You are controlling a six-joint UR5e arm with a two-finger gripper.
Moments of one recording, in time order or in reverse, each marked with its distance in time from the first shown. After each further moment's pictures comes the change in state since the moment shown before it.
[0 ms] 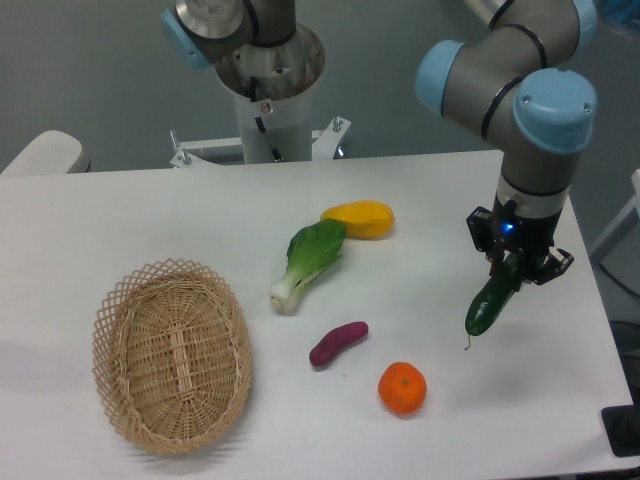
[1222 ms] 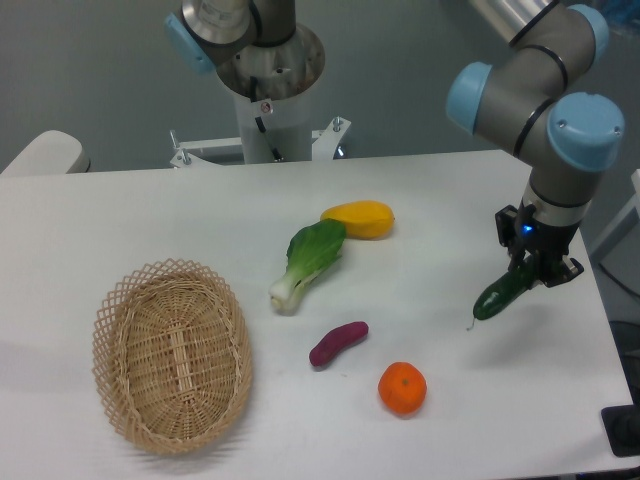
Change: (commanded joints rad) arm 0.106 -0.060 -0.121 0.083 -0.006 0.483
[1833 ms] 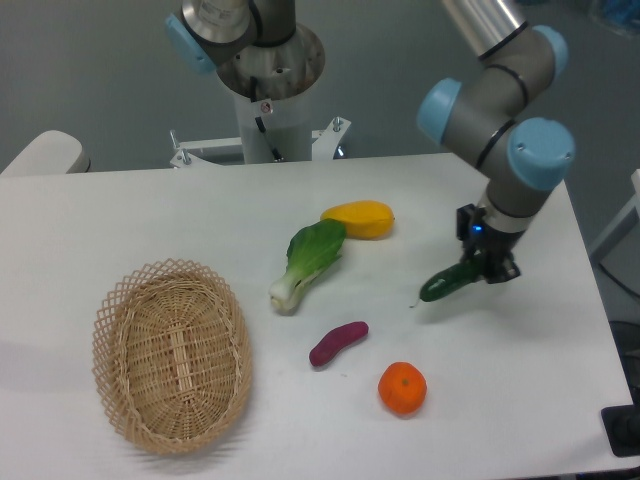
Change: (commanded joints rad) arm -0.035 0.026 -0.229 0.047 -0.023 -0.008
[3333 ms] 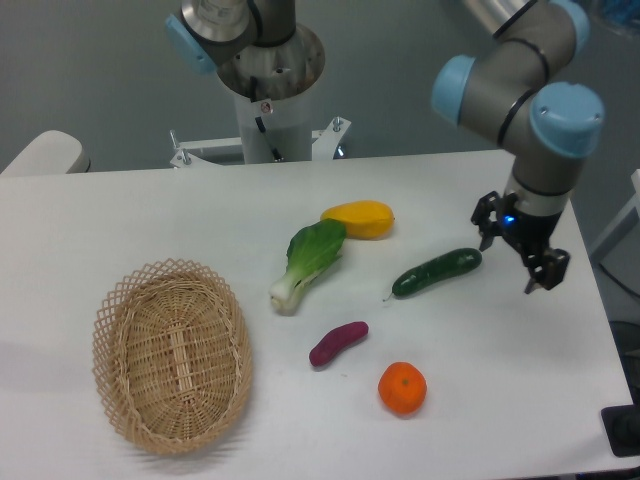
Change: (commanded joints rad) arm 0.005 0.011 0.355 -0.124 -0.054 -0.228
